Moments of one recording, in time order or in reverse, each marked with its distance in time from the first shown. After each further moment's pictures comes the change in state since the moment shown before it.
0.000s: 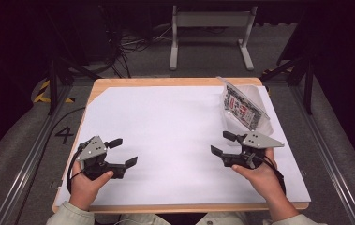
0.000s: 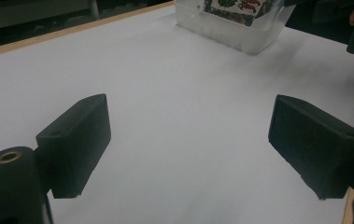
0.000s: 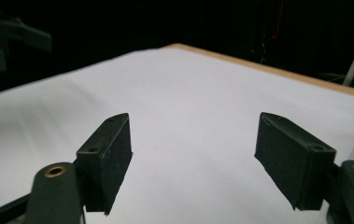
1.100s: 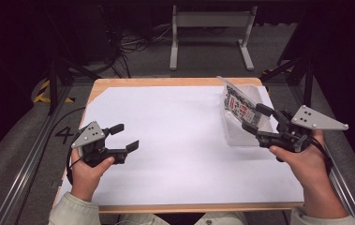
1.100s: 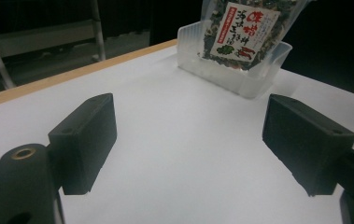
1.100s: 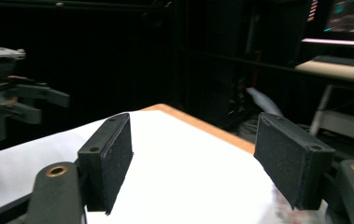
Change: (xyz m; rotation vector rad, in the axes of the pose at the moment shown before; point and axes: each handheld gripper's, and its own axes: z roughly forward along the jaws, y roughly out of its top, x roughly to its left) left arm 0.000 0.042 -0.007 -0.104 0.003 -0.011; right arm -0.018 0.098 -0.084 -0.171 -0.034 -0.064
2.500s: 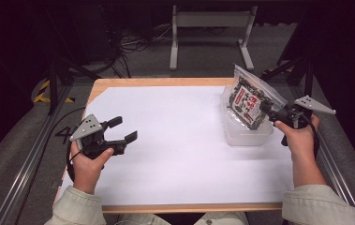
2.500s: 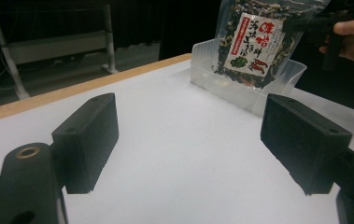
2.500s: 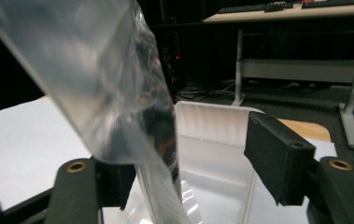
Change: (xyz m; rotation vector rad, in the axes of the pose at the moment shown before) left arm 0.015 0.009 0.008 -0.050 0.032 -0.034; right arm -0.130 -0.082 0.018 0.068 -0.313 0.187
